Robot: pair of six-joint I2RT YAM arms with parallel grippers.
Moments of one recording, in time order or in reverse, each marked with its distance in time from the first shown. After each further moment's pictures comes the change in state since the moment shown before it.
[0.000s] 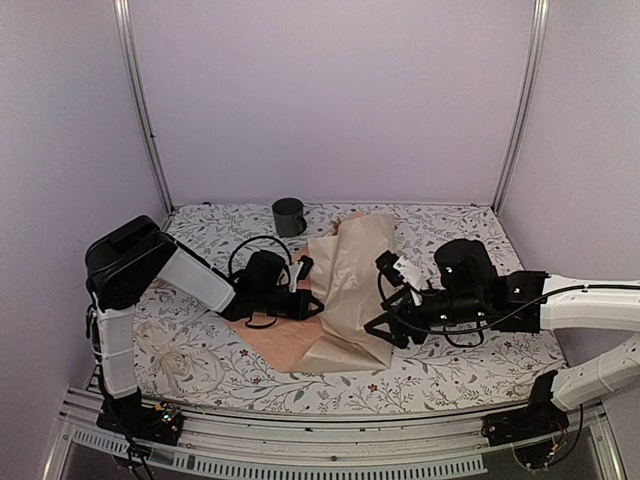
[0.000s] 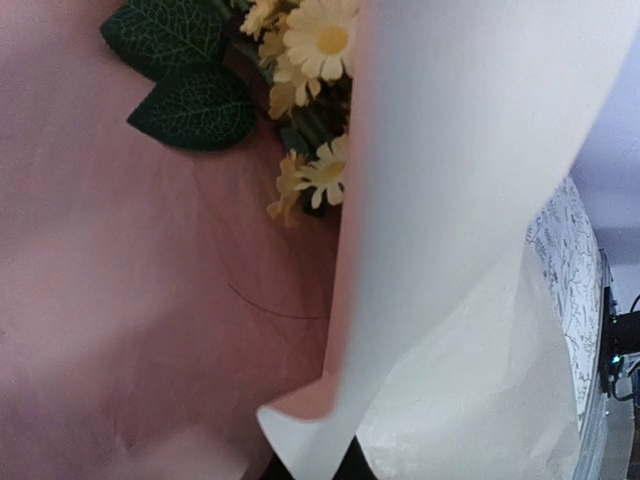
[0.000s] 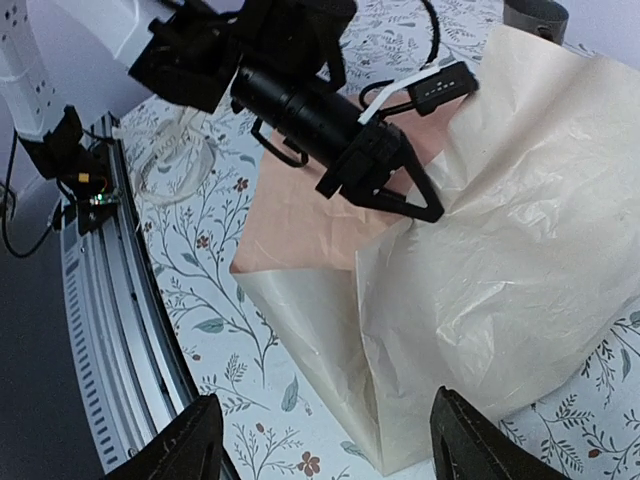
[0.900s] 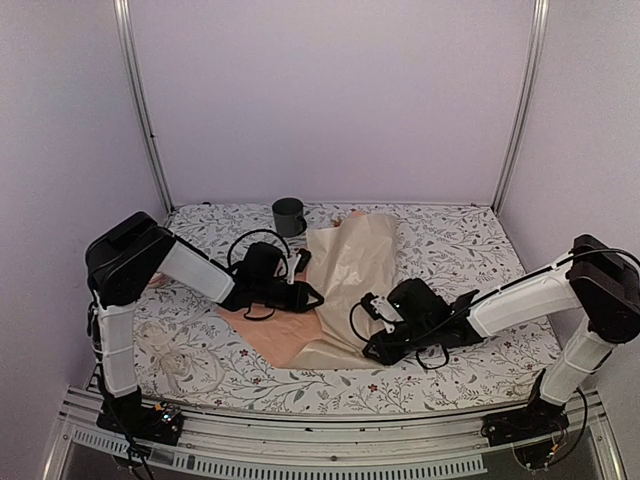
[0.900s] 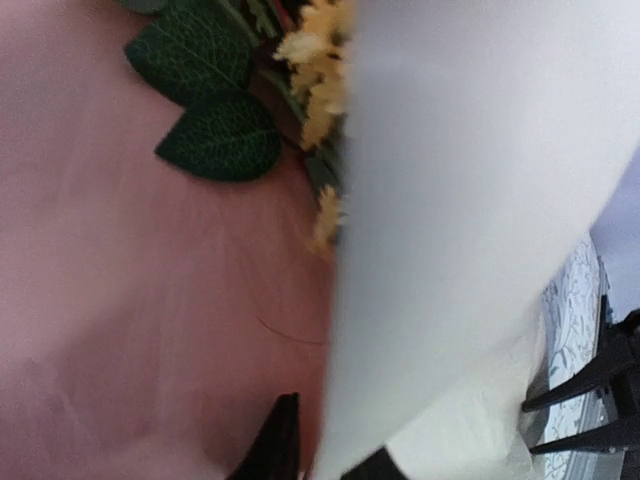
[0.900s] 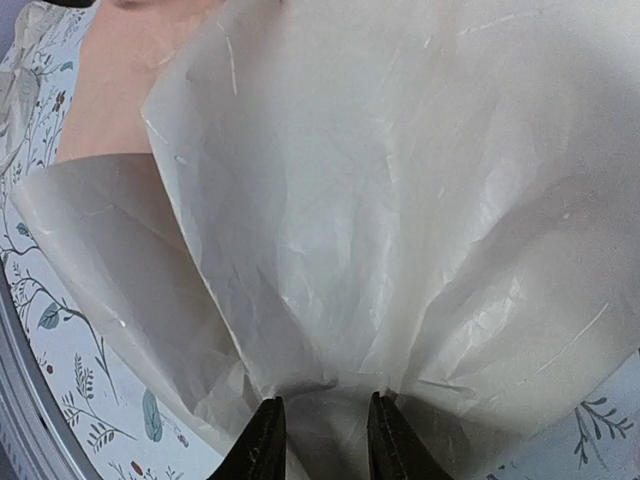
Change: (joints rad) left arm 0.051 0.018 0.057 -0.062 0.034 0.026; right arm -0.051 0.439 -0.065 0.216 0.013 0.226
